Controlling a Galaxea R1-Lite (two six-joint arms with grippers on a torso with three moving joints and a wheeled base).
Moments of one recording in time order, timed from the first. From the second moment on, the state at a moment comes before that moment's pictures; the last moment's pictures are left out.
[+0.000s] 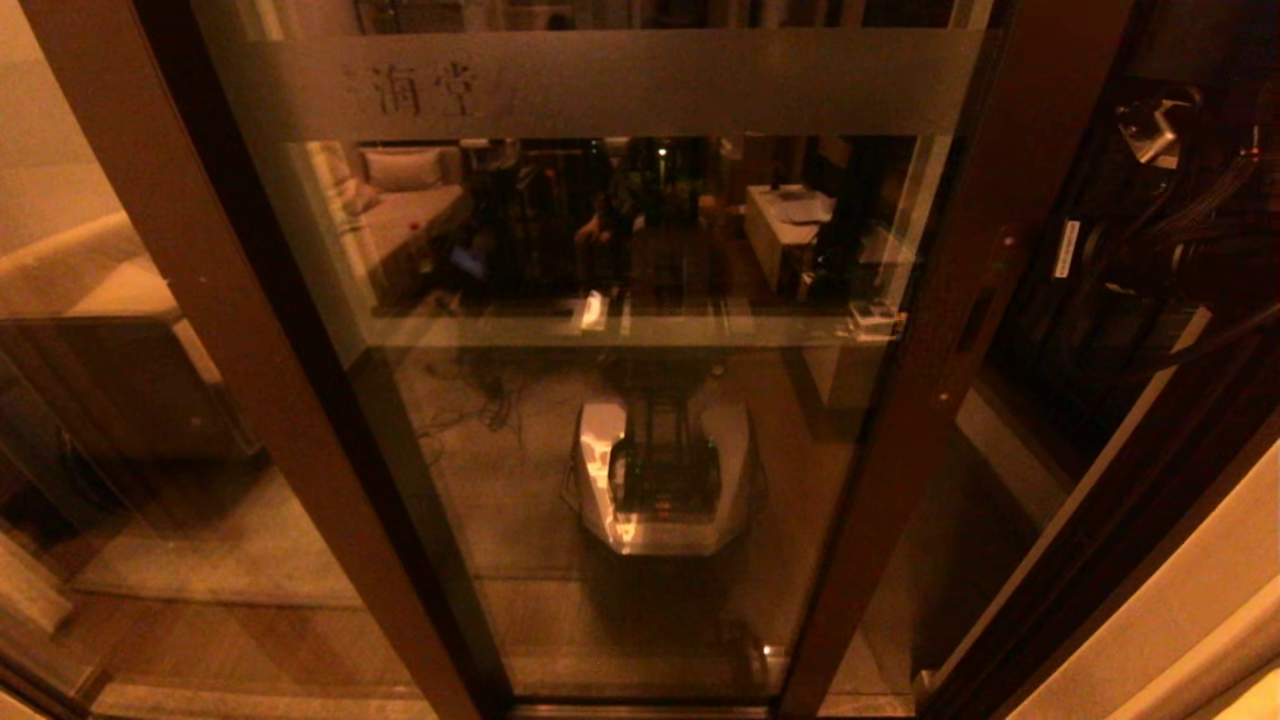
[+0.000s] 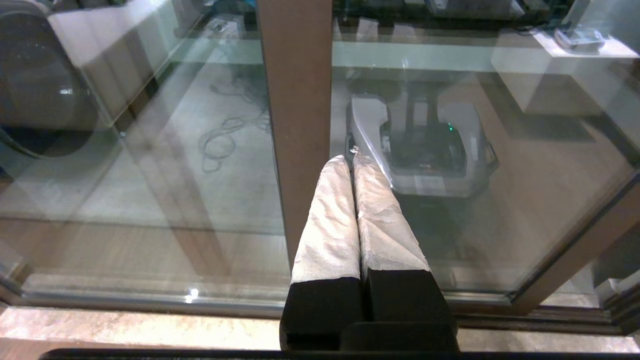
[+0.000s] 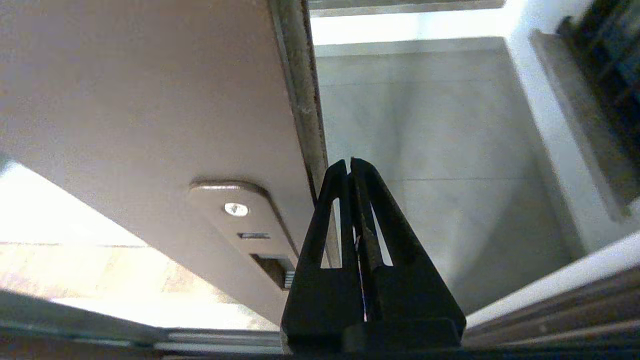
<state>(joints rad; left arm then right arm) 0.00 0.00 0.00 0.00 0.00 -0.01 0.03 1.70 -1.37 -0.13 0.11 0.03</state>
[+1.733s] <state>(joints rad) 0.00 0.00 0.00 0.00 0.00 -0.01 0.24 1.74 -1.35 -0.19 -0.01 0.10</state>
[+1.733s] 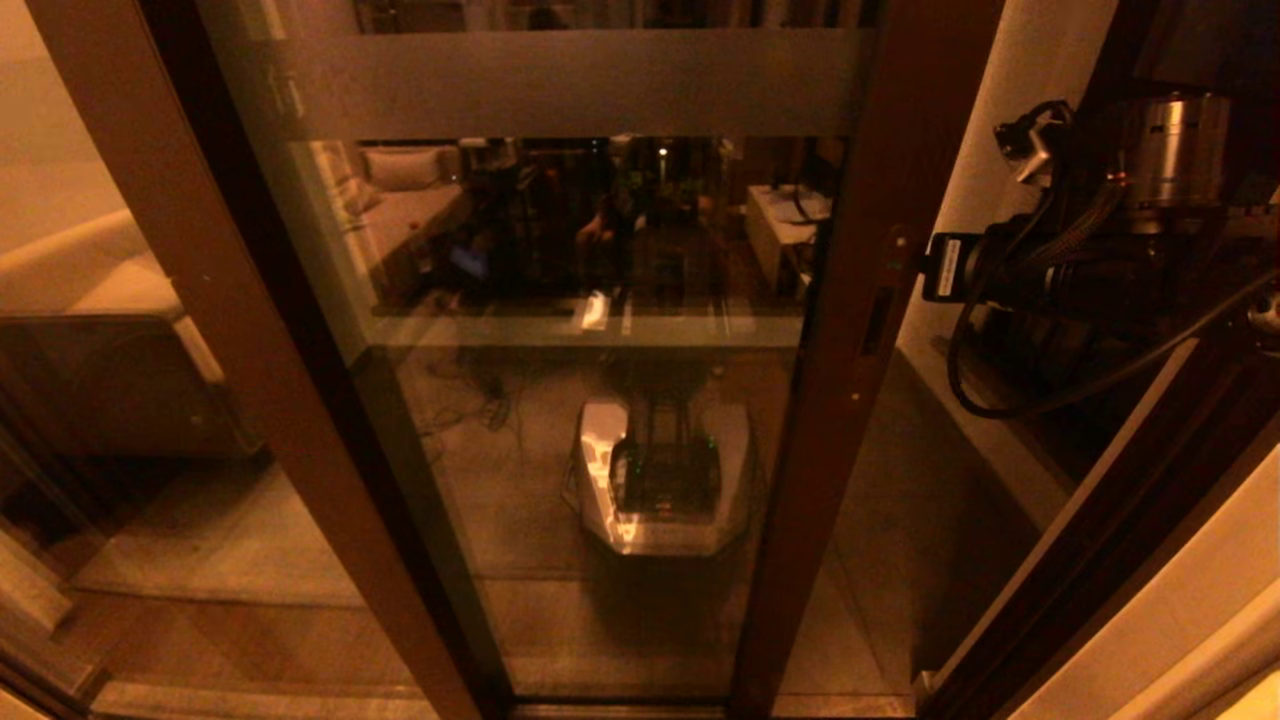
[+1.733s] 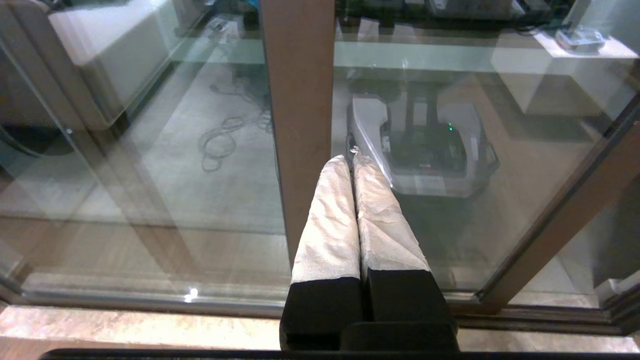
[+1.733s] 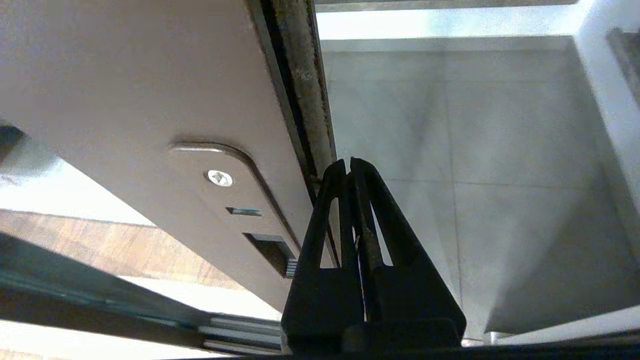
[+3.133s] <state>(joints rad) 0.00 0.00 0.00 0.00 0.00 -0.01 0.35 1.80 -1.33 -0.26 -0.11 0.12</state>
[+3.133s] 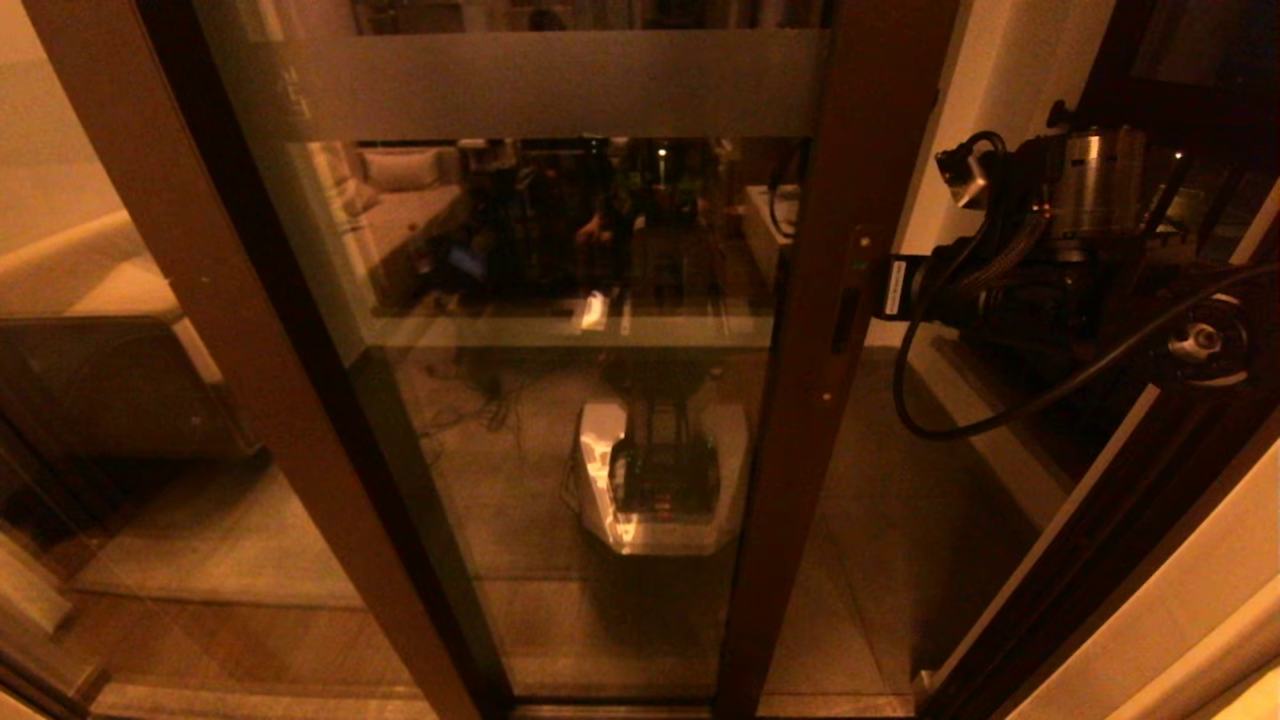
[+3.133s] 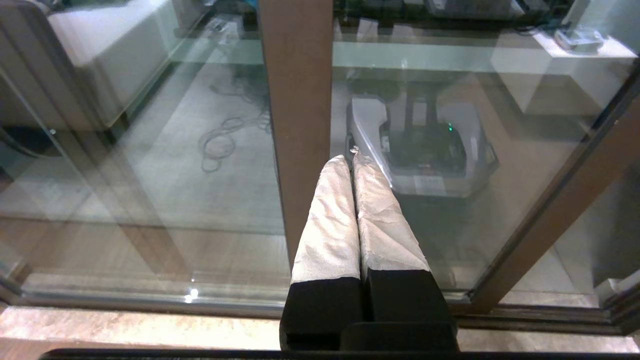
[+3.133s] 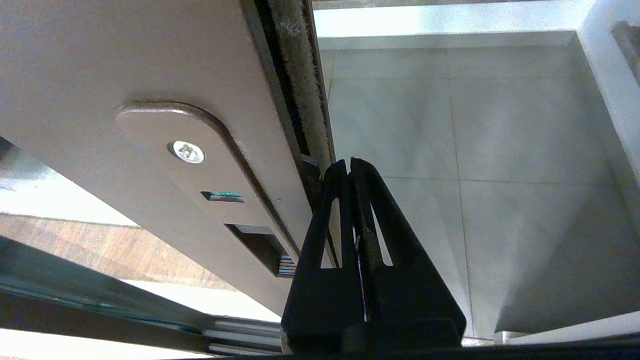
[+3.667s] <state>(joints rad) 0.00 0.00 0.00 0.00 0.00 -0.01 0.38 1.81 -1.33 -0.27 -0.11 0.13</state>
